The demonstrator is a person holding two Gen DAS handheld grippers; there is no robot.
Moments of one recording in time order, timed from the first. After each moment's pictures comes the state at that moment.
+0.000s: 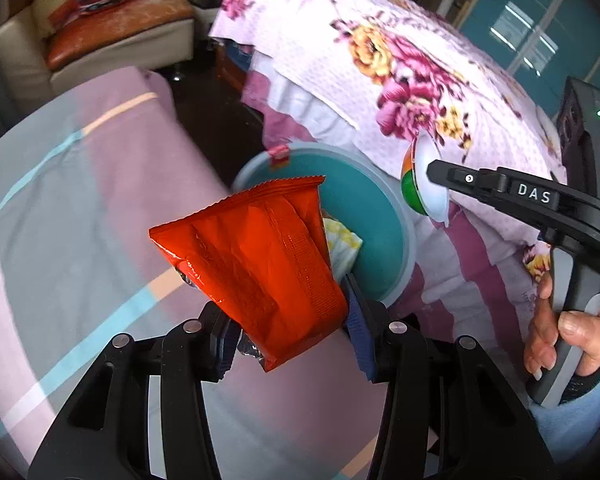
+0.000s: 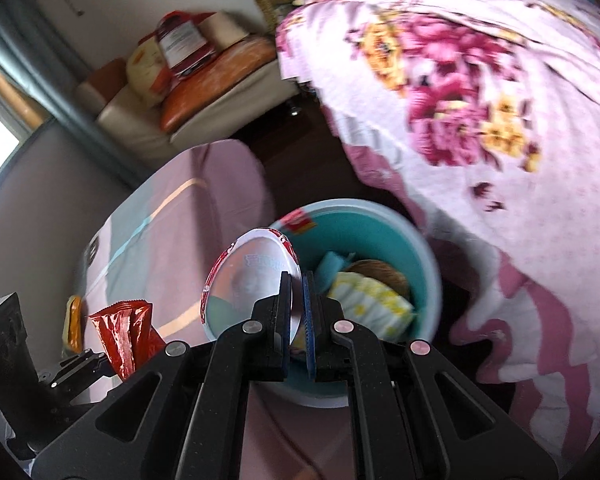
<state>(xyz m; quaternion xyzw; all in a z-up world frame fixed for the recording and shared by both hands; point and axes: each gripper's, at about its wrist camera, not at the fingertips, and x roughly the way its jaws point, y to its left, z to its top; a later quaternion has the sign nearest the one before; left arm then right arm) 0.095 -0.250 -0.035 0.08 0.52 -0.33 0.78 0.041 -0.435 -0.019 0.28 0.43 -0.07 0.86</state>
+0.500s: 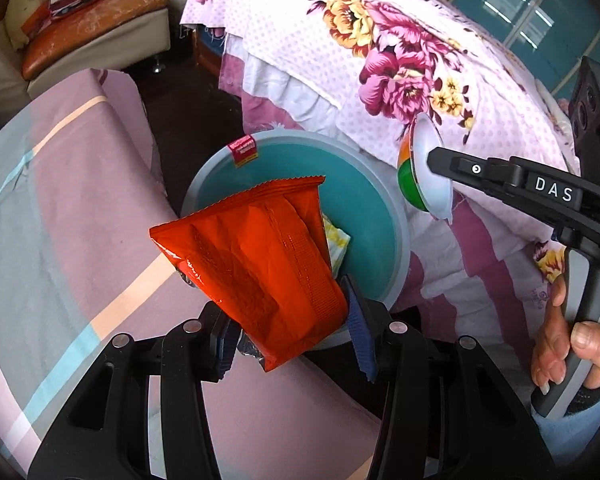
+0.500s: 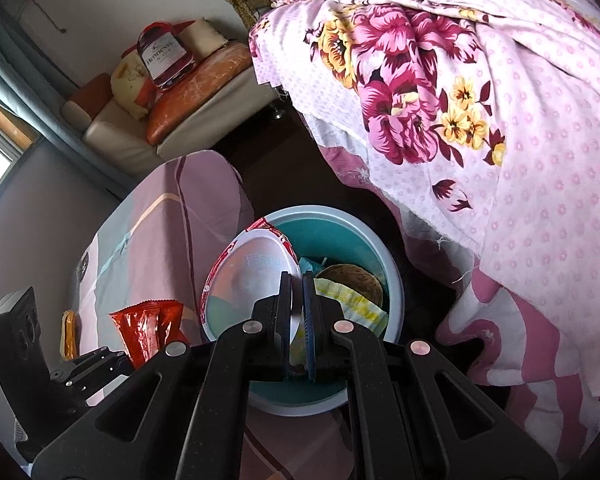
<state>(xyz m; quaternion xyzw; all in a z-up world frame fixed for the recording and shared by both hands) 0.104 -0.302 -0.054 0.11 0.54 -0.34 0.76 0.038 -0.469 -0.033 0.29 0.43 -0.08 0.85</state>
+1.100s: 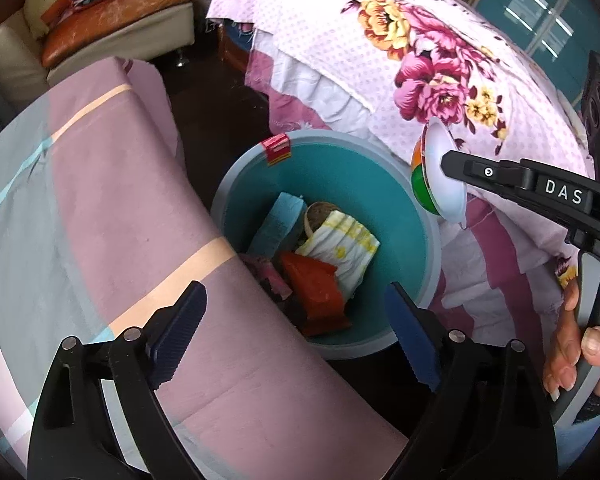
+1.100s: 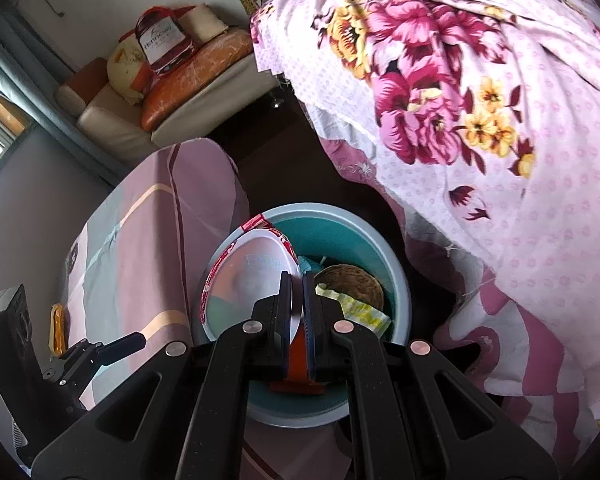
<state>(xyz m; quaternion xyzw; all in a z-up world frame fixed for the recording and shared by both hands) 0.120 -0.288 -0.063 0.11 0.54 -0.30 0.78 0.062 -0.455 -0.040 0.27 0.45 -0.08 0.85</state>
